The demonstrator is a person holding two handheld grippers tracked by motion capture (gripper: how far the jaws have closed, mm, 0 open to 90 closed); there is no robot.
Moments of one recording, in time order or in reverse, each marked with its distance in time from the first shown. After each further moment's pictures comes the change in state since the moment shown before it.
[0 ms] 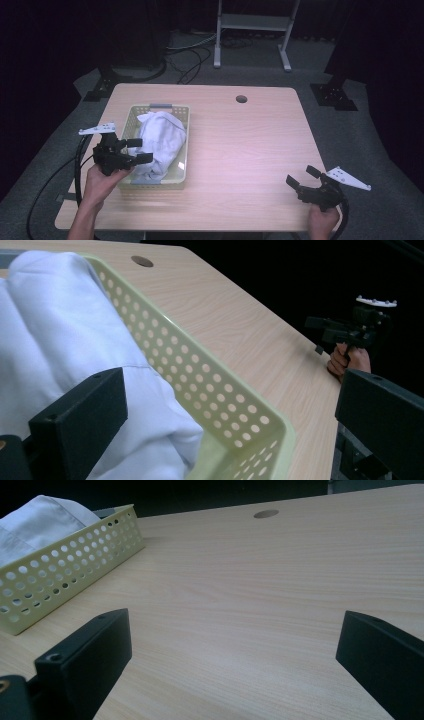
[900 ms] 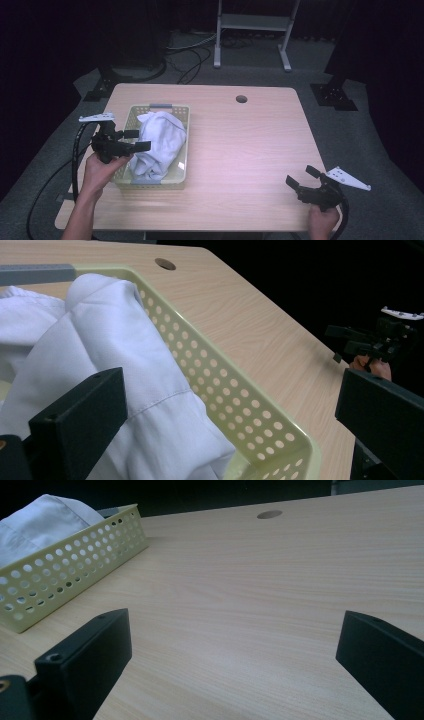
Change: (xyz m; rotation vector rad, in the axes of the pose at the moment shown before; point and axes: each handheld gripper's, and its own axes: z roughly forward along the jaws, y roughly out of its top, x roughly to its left) left arm 0.015 0.022 0.000 0.023 0.052 -0.017; right arm 0.001 0.000 0.000 0.000 0.009 -0.008
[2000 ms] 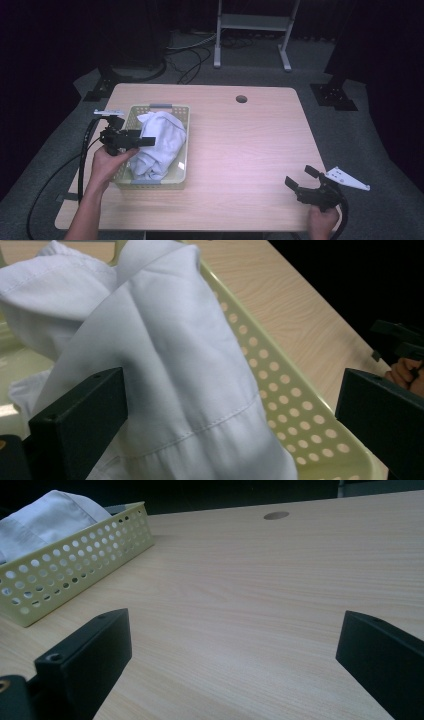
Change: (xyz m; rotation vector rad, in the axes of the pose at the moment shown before) left arm 0.027 0.002 0.027 0.110 0.093 -0.091; right arm 0.002 0.000 0.000 0.001 0.019 -0.025
